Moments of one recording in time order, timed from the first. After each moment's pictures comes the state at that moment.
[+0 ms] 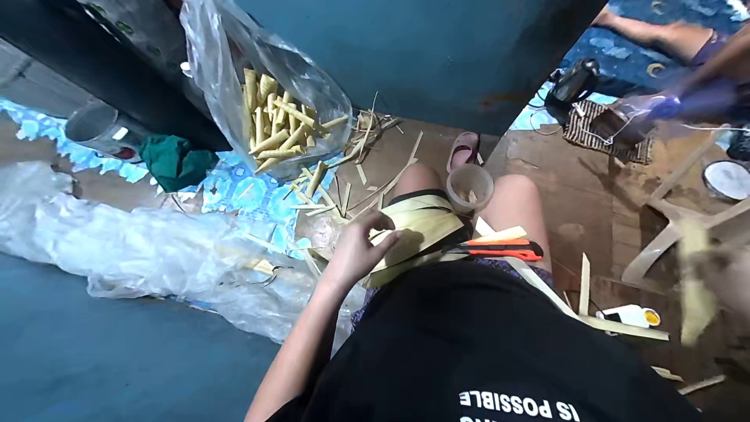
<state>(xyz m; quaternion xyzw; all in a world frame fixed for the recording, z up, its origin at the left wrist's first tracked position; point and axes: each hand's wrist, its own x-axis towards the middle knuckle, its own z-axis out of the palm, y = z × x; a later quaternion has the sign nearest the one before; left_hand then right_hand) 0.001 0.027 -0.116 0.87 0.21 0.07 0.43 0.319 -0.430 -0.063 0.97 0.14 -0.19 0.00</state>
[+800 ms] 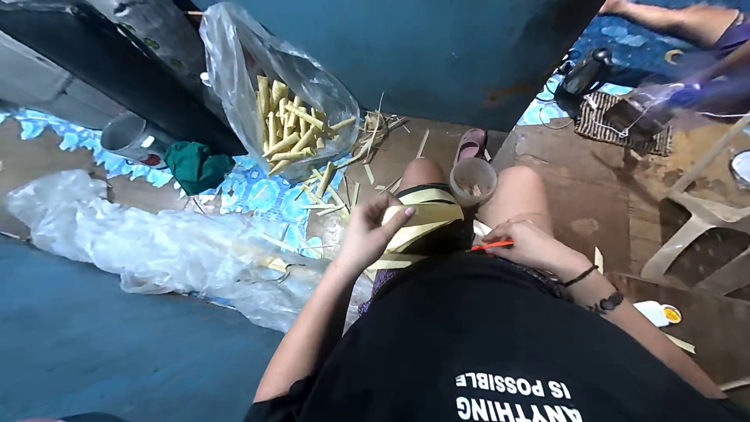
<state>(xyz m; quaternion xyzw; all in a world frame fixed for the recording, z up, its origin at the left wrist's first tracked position) 0.016 0.010 -0.077 0.80 0.15 0.19 0.56 0.250 -0.238 -0.153 0.78 0.51 -0.33 -0.16</state>
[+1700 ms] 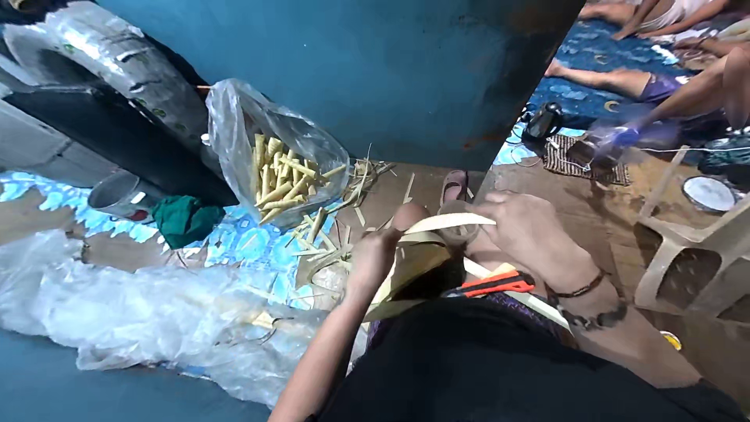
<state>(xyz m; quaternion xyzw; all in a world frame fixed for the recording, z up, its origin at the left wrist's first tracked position) 0.066 0.024 -0.124 0.94 0.18 0.16 0.25 0.232 -0.173 -0.015 0.85 0.51 0.01 -0.10</state>
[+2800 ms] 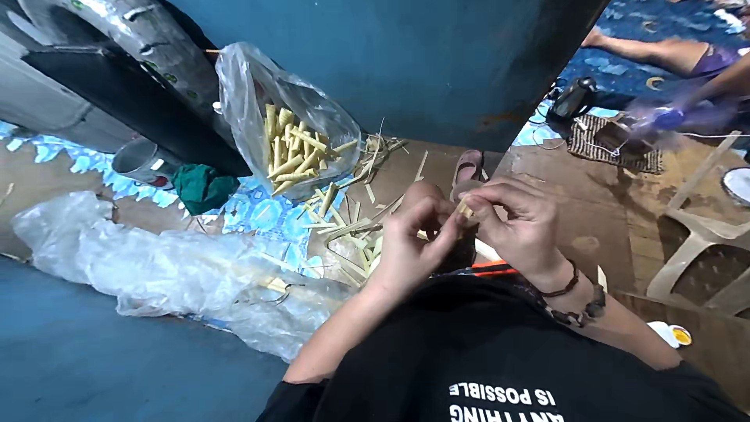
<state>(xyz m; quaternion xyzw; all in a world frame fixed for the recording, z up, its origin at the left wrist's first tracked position) 0.065 -0.032 -0.044 0.77 0.04 0.35 0.53 0.199 -0.154 -0.038 0.61 0.53 0.06 -0.58</state>
